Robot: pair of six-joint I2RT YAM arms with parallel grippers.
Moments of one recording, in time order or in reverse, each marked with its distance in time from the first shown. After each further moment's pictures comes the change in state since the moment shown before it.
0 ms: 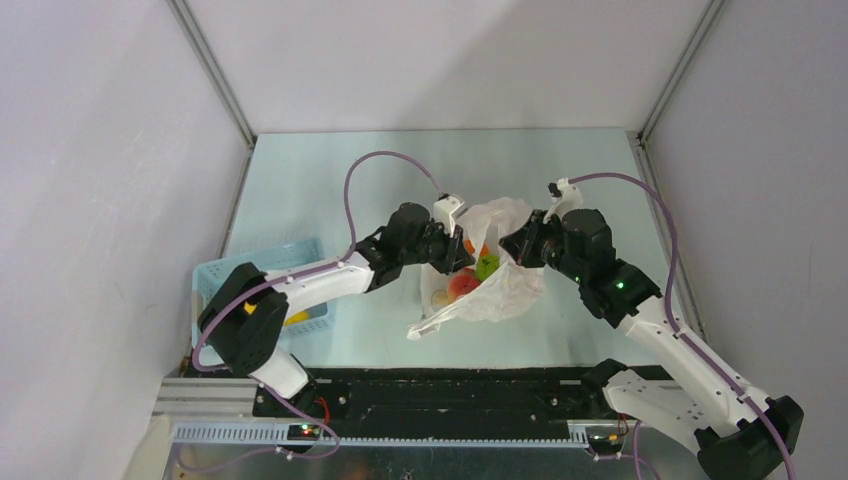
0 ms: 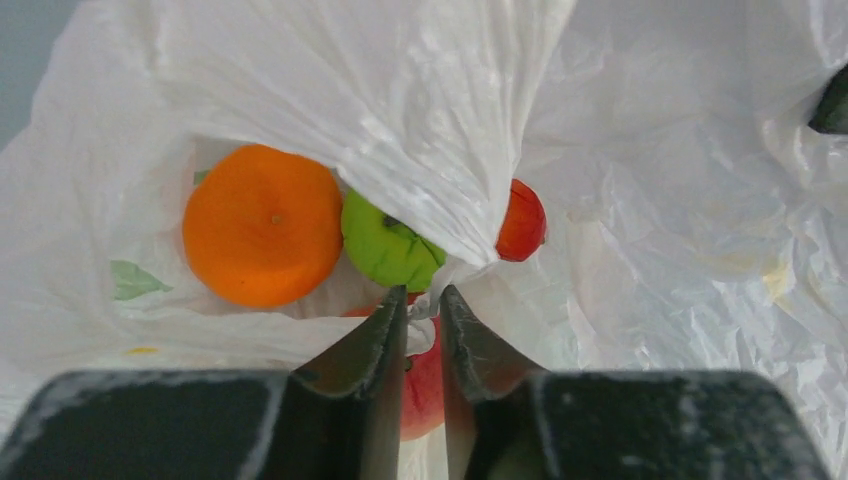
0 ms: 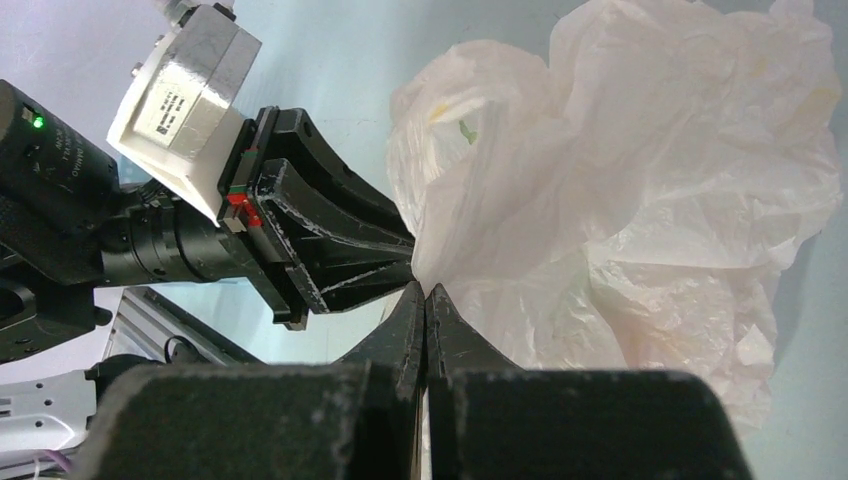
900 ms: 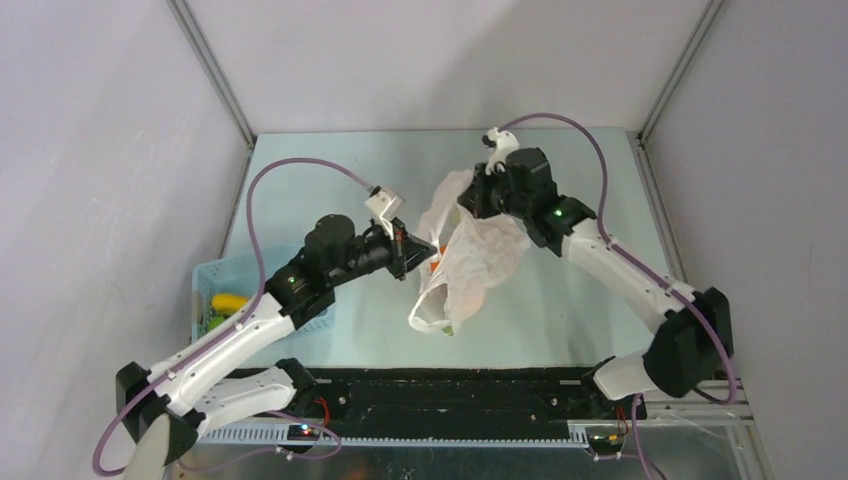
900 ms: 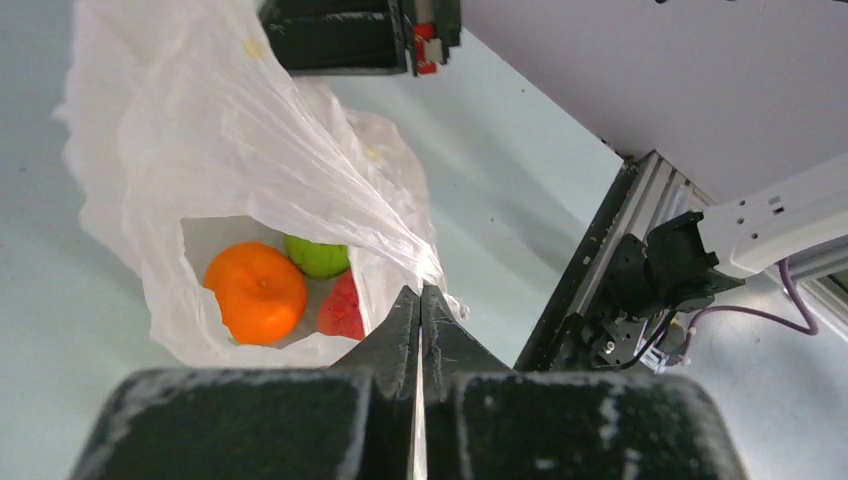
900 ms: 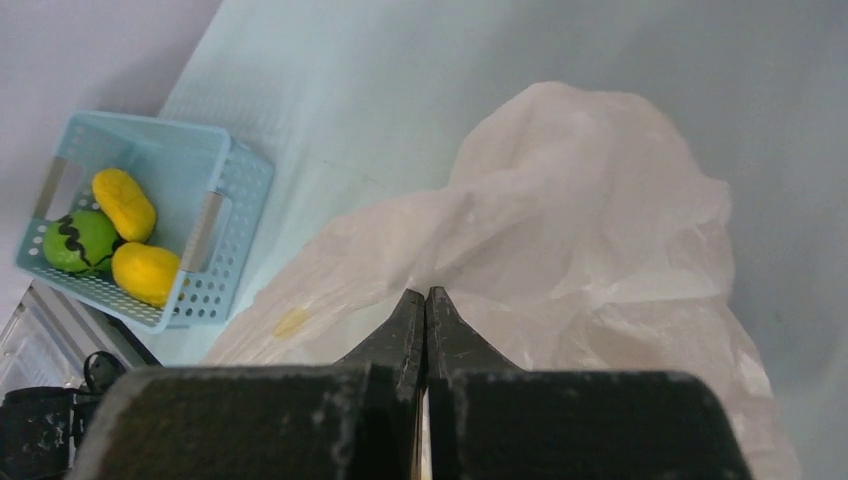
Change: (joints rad) left arm 0.018 -0.568 -0.070 -0.239 -0.071 -0.035; right arm 0.011 0.489 0.343 0.114 -0.089 -0.237
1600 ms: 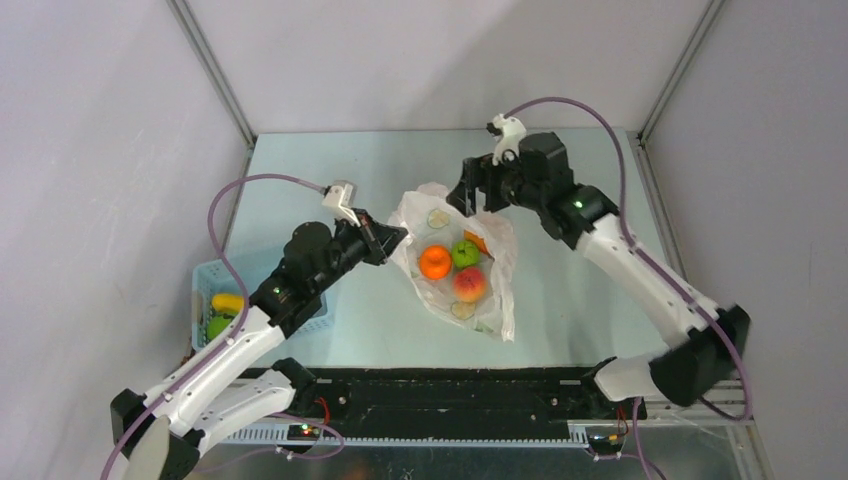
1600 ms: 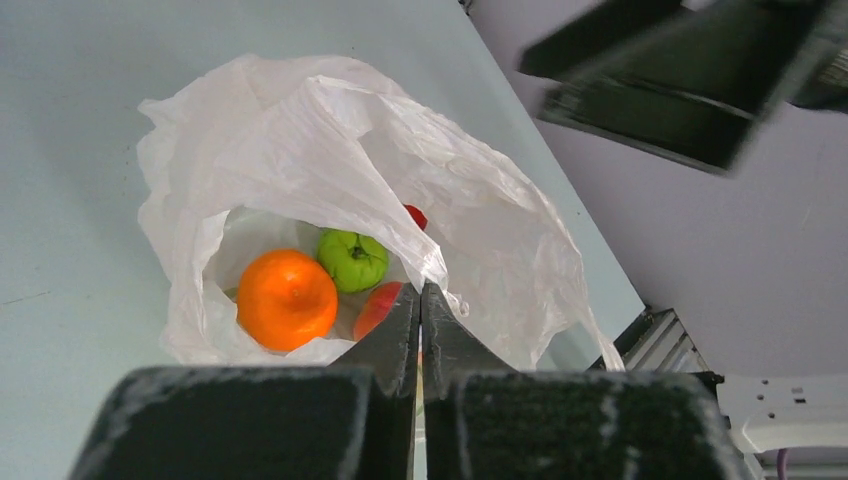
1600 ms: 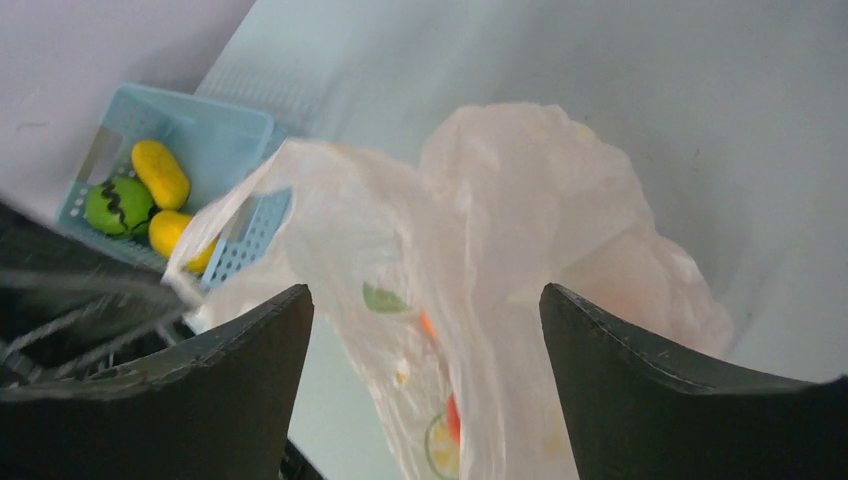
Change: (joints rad) left arm 0.124 -0.135 -0.125 0.054 -0.216 -0.262; right arm 0.004 0.054 0.227 -0.188 -0.068 -0.071
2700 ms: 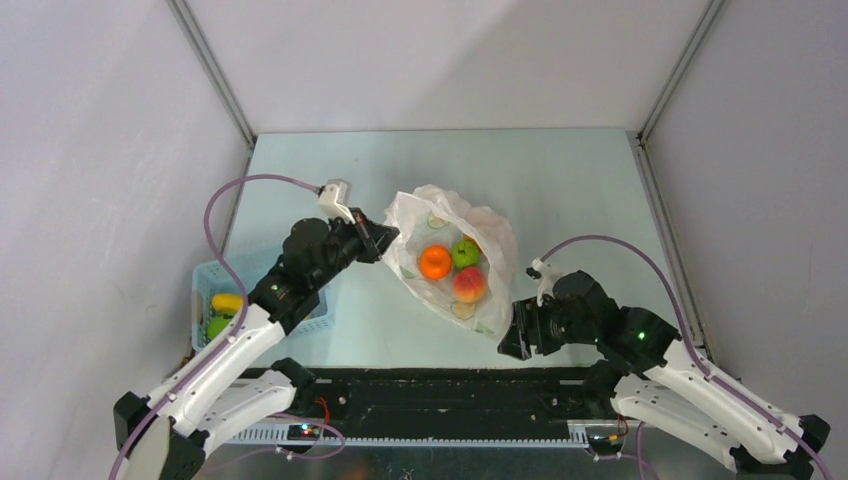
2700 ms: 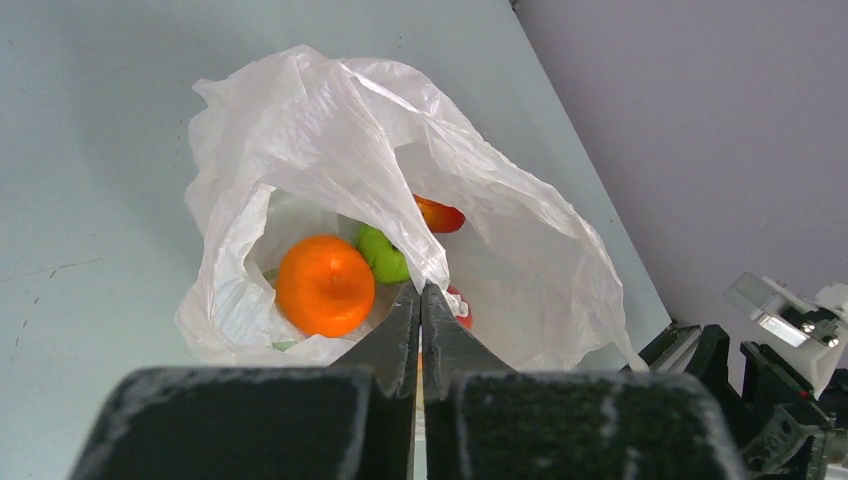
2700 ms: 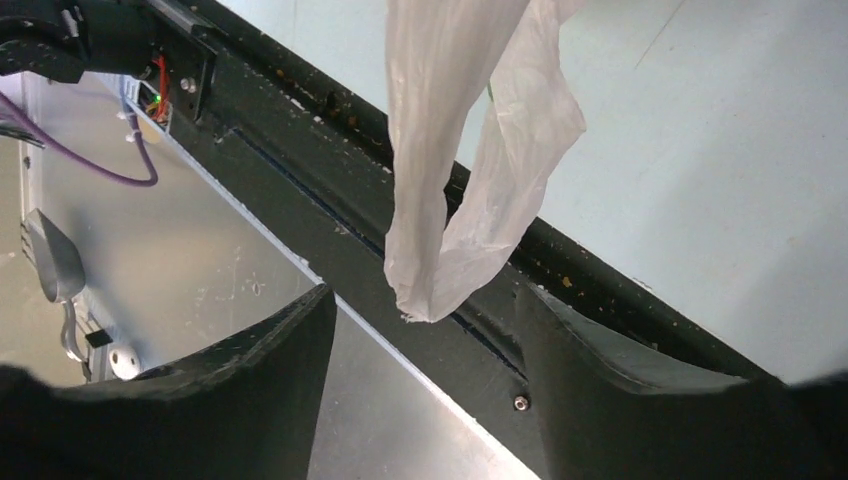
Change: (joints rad) left arm 0.067 0.008 0.000 -0.053 0.000 -0.015; right arm 0.259 -0.830 -0.737 -0.433 -0.010 0.324
